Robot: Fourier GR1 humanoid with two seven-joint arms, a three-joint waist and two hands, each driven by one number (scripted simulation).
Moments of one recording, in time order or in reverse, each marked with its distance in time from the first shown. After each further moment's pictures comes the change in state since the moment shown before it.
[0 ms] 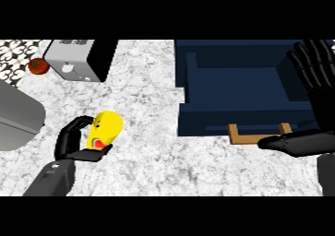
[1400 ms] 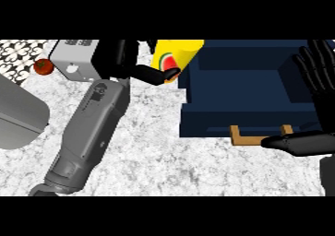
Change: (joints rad) left arm -0.471 -0.194 -0.176 -0.455 0.132 0.148 0.517; right arm 0.028 -0.002 -0.021 0.012 0.024 -0.001 -0.023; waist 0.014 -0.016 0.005
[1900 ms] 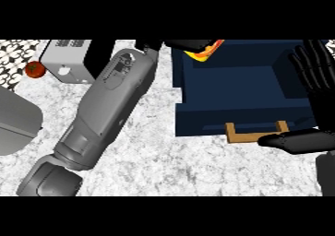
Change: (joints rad) left arm -0.298 -0.007 -0.114 0.173 0.054 0.212 0.233; right arm -0.012 0.007 0.006 0.026 0.006 0.008 -0.029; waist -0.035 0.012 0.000
